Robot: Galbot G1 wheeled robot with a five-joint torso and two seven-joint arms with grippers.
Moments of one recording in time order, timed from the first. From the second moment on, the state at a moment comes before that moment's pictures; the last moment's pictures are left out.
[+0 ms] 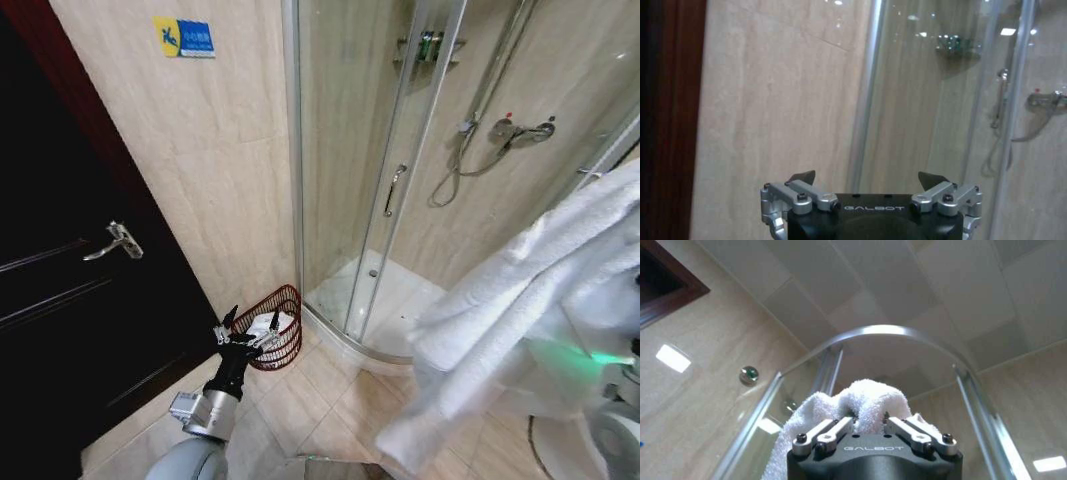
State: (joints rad) left arm 1.88 -1.58 -0.50 -2.46 -0.10 0.05 0.11; right arm -1.55 1.26 1.19 2.50 0.58 0.44 -0.06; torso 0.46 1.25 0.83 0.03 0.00
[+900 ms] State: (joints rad) left arm 1.88 -1.58 -0.50 -2.46 -0.10 0.05 0.11; right arm -1.55 1.25 1.19 2.50 0.61 0.48 -0.09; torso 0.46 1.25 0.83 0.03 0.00
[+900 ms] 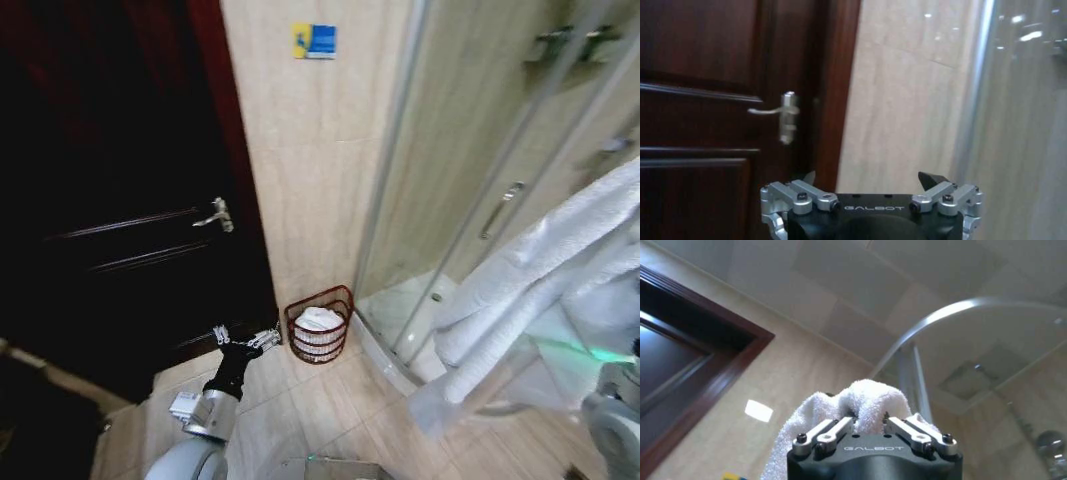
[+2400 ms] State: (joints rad) left arm 1.88 -1.58 -0.50 -2.46 -0.10 0.05 0.11; right arm -1.53 1.24 1.16 2.50 0.61 0.48 -0.12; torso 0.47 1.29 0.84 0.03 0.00
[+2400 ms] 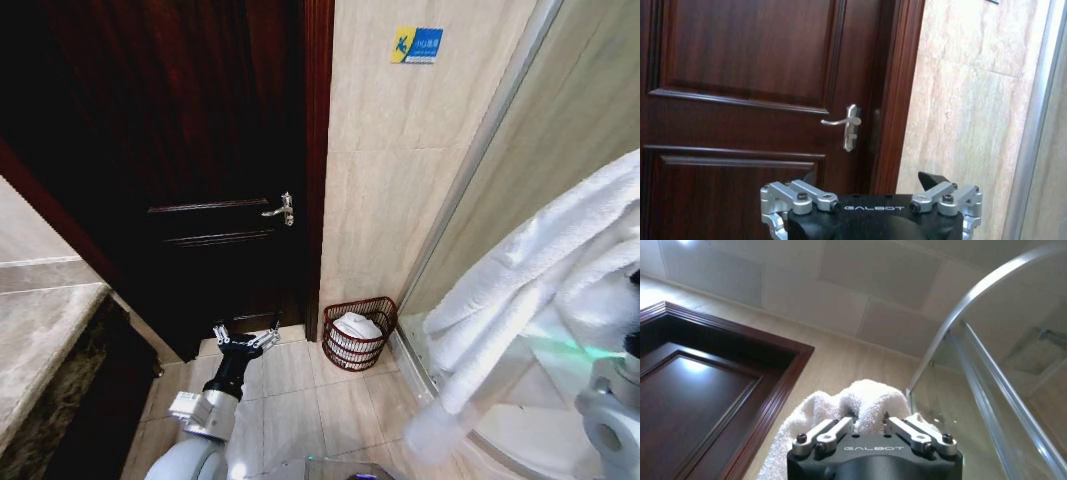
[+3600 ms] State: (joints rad) left arm 1.88 -1.58 -0.50 -2.46 -0.10 0.05 0.11; right arm -1.54 1.24 1.17 2.50 0.61 0.48 -0.12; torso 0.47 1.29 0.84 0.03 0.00
